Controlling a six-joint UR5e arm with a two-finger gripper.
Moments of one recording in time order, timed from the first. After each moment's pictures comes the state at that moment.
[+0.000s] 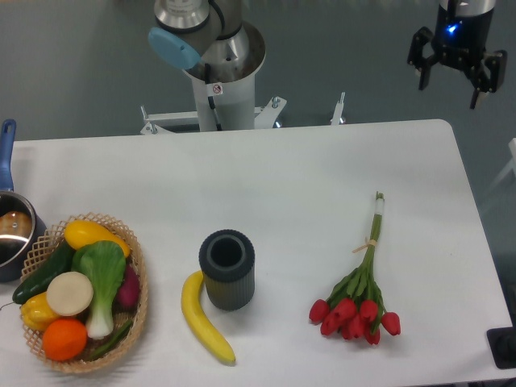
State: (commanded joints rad) arm 3.06 -1.62 -1.63 -1.23 1.43 1.76
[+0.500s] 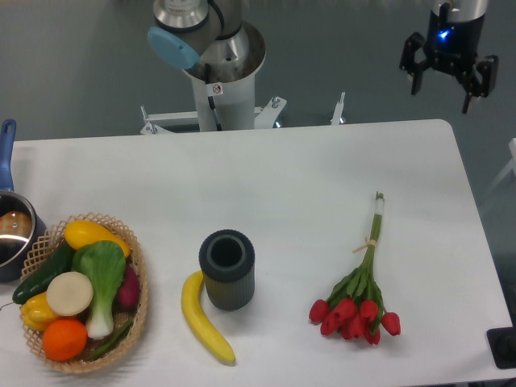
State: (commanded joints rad) arm 3.04 -1.61 -1.68 -1.21 1.43 1.70
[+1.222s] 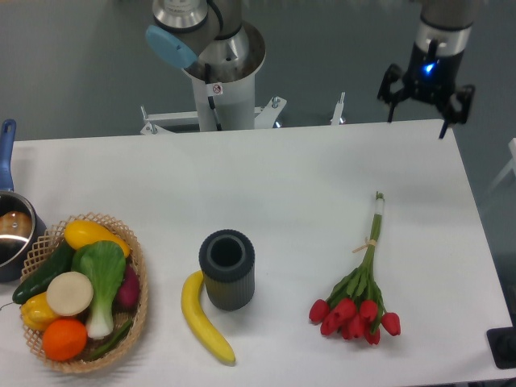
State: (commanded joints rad) arm 2.97 -1.75 -1.77 -1.07 1.38 1.45
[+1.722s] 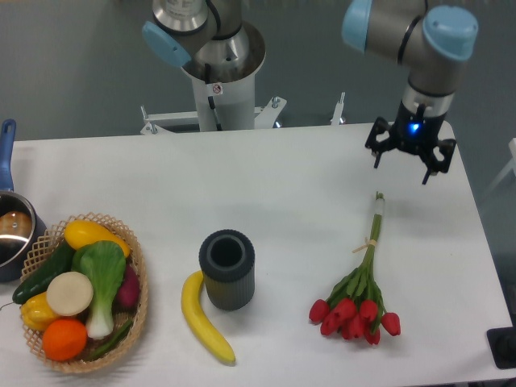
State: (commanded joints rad) arm 2.93 -1.86 -1.79 -0.94 1.38 1.34
